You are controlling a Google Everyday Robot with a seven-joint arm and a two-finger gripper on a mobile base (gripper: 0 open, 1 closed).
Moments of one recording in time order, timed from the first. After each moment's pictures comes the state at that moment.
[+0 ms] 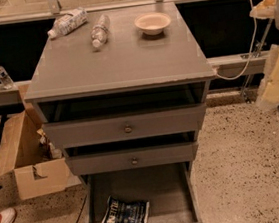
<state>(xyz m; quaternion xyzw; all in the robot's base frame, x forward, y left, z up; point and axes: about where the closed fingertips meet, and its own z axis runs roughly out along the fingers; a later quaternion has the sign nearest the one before) 0.434 -0.204 1.014 -0.60 0.77 -0.07 0.21</state>
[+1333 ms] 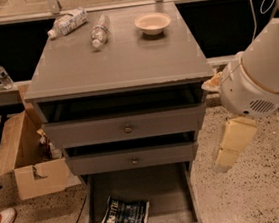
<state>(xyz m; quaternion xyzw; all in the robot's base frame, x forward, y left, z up) 0.403 -0.134 0.896 -0.63 0.75 0.05 0.19</state>
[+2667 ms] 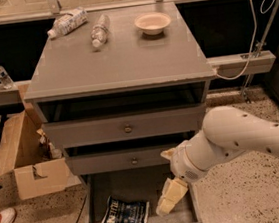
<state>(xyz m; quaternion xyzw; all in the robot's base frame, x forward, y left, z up) 0.418 -0.038 0.657 -0.58 0.75 0.23 0.21</state>
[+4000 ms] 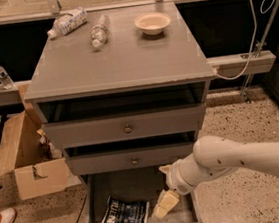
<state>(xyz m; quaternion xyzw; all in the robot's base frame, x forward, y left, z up) 0.442 -0.031 0.531 -0.54 0.77 0.26 0.21</state>
